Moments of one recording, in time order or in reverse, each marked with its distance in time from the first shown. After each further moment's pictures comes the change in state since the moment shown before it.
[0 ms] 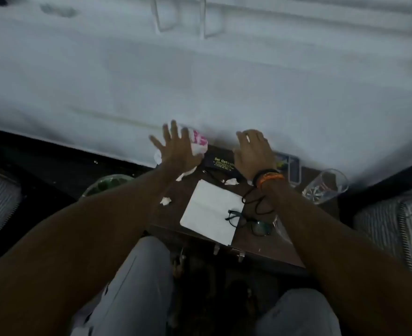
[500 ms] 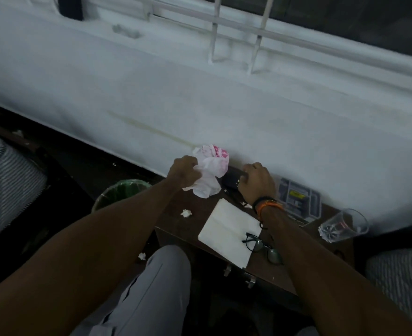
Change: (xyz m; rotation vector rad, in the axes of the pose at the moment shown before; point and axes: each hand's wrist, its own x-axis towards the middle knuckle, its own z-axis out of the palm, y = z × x) left_hand -0.007 -0.078 -0.002 -0.404 -0.039 -0.073; right_hand 0.005 -0.064 0.007 0.169 -0.105 0.149
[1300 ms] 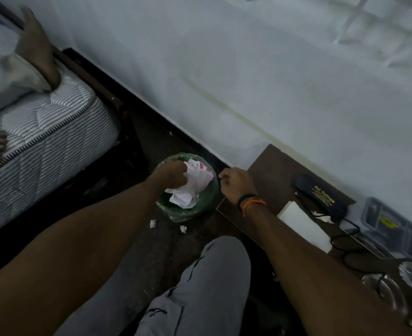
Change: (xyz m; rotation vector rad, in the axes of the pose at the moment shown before) left_hand -0.077 -0.223 -0.054 0.174 -0.175 -0.224; right_hand -0.022 -0.196 0.123 0.133 -0.358 -0.322
